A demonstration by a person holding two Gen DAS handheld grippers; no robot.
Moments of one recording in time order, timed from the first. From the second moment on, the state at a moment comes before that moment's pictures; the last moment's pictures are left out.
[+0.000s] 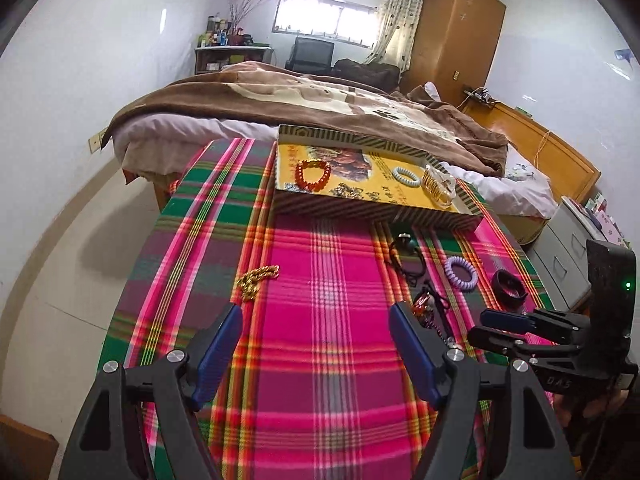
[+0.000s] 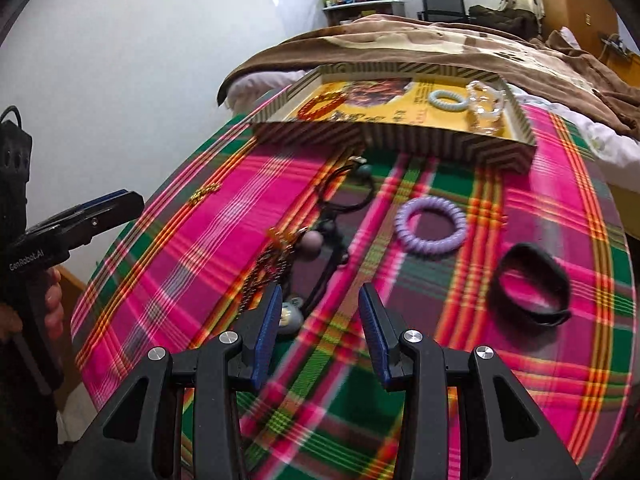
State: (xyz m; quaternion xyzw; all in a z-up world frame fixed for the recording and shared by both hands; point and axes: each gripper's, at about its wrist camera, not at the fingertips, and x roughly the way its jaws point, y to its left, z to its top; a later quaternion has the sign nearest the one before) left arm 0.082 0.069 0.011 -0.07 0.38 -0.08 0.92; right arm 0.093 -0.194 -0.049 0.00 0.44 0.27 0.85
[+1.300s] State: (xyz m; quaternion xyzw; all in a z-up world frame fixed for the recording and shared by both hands) left arm 0.096 -0.007 -0.033 -0.03 0.45 -0.14 0.88; right arm 0.051 -0.256 -0.034 0.02 0.40 0.19 0.90
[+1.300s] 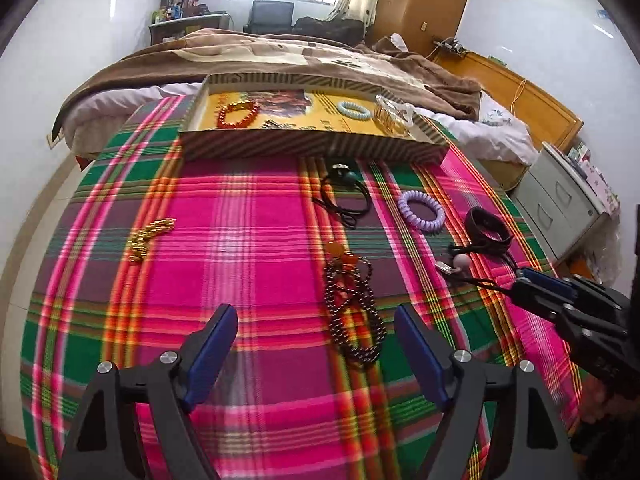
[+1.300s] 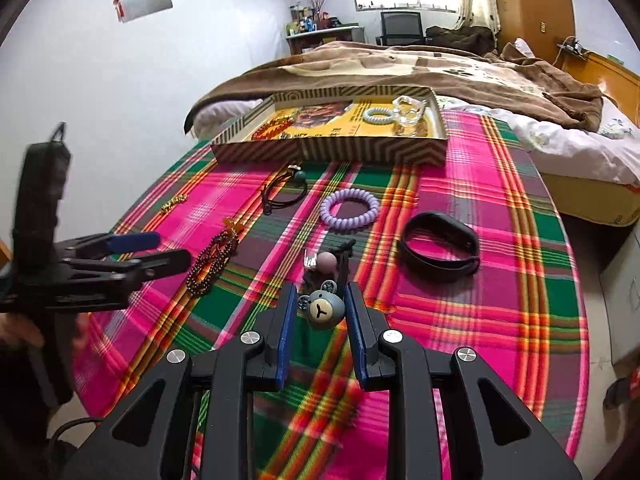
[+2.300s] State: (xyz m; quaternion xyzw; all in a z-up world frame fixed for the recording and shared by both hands) left arm 0.106 -0.029 -0.037 0.04 0.43 -0.10 0.89; right arm 0.036 -0.278 -0.039 0.04 0.40 0.19 0.90
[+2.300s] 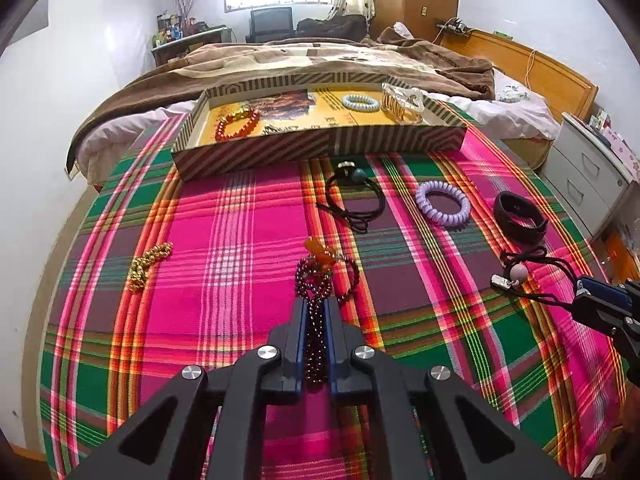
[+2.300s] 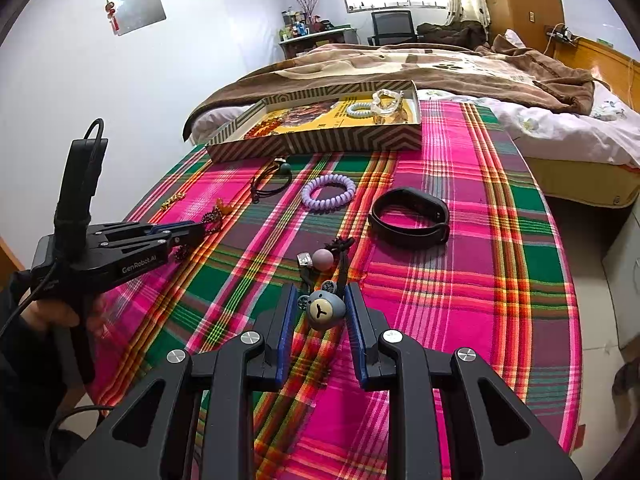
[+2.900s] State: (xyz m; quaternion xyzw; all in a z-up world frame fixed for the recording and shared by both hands) left arm 0.100 -0.011 0.008 0.02 0.39 -0.12 0.91; right arm 0.039 -0.271 -0.010 0.03 0.37 0.19 0.91
